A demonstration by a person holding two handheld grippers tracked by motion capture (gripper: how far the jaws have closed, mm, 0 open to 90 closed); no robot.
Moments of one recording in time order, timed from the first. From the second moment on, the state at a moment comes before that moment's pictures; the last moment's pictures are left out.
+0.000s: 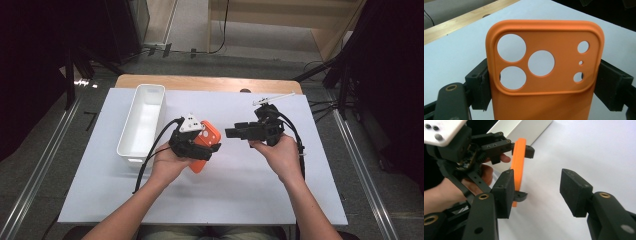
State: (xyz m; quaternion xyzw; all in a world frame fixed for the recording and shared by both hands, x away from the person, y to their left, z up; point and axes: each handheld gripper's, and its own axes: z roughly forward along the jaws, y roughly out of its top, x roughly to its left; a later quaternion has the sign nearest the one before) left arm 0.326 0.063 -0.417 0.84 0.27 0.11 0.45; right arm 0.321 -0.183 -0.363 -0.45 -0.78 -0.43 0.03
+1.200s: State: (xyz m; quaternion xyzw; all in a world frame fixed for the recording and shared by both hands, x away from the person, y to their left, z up) left arm 0.330 0.074 -0.409 0.83 0.28 0.06 0.47; right arm 0.298 -0.202 -0.396 -0.38 -0.81 -0.44 -0.05
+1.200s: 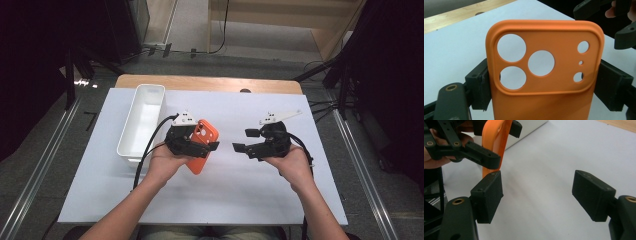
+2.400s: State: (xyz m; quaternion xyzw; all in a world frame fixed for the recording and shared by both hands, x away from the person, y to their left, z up) left arm 0.338 0.086 -0.407 0.82 0.29 0.03 0.48; right arm 0.265 -0.228 -0.458 -0.37 -0.81 -0.46 -0.07
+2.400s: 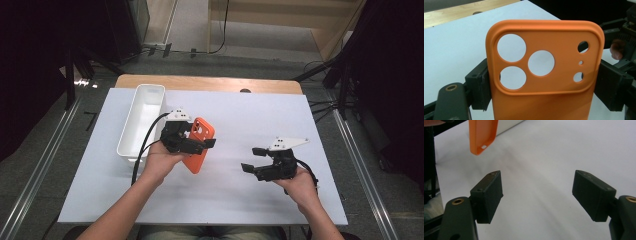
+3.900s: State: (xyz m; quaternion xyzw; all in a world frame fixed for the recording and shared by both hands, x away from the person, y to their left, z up) left arm 0.346 0.120 -0.369 0.81 0.31 0.00 0.50; right arm 0.249 -0.240 -0.480 -0.38 -0.81 -0.44 -0.05
